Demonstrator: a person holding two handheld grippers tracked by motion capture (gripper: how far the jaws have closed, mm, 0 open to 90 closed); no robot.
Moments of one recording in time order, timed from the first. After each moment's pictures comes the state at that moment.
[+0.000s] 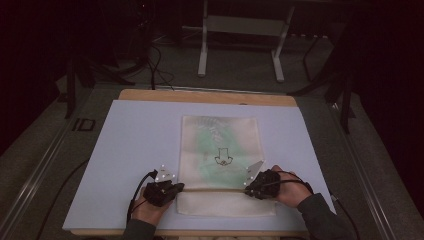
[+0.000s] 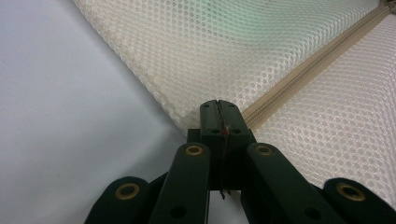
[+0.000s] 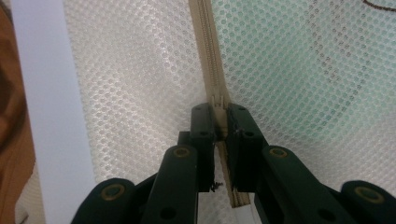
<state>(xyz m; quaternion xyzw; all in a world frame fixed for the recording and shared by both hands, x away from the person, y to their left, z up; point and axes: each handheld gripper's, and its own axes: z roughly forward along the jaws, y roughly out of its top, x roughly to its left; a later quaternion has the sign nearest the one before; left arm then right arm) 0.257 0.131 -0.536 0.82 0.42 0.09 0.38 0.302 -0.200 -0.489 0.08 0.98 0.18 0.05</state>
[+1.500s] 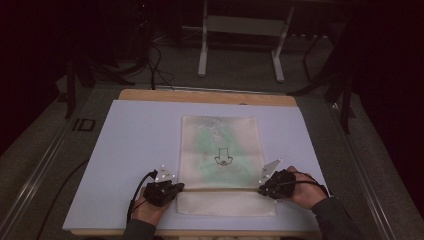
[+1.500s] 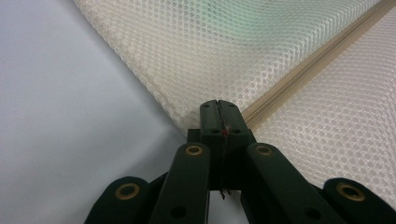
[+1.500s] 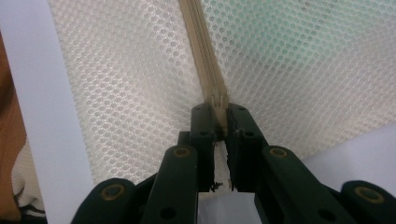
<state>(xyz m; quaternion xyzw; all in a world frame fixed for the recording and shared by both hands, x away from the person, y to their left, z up) 0.257 0.131 -0.537 0.82 0.42 0.09 0.38 0.304 -0.241 -0.488 0.11 0.98 0.17 0.05</state>
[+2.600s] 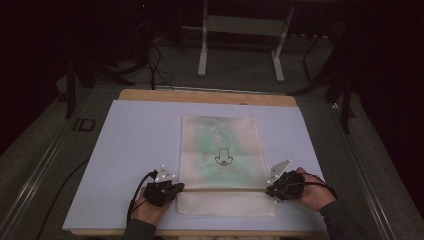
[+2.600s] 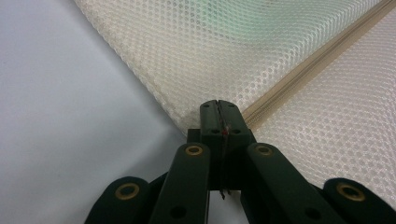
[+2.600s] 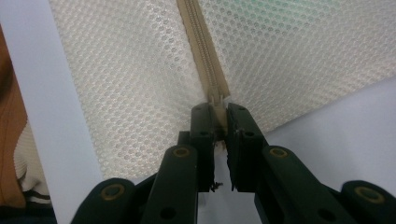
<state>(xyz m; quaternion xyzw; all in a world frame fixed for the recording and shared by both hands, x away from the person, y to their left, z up) 0.256 0.131 -0.536 0.82 0.42 0.09 0.38 0.301 -0.263 -0.487 0.14 0.97 0.17 0.05</state>
